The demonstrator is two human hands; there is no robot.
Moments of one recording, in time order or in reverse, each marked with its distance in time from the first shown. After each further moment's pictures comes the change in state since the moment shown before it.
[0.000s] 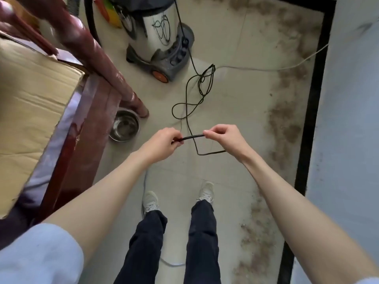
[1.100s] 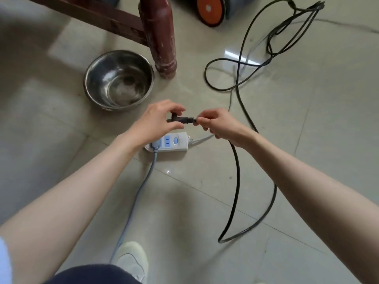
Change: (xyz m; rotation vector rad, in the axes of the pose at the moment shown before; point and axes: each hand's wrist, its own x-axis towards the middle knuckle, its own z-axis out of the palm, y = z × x) left_hand 0.169 -0.407 0.255 -0.061 0.404 0.013; right_hand 0.335 0.294 0.301 -0.257 -0.263 -0.168
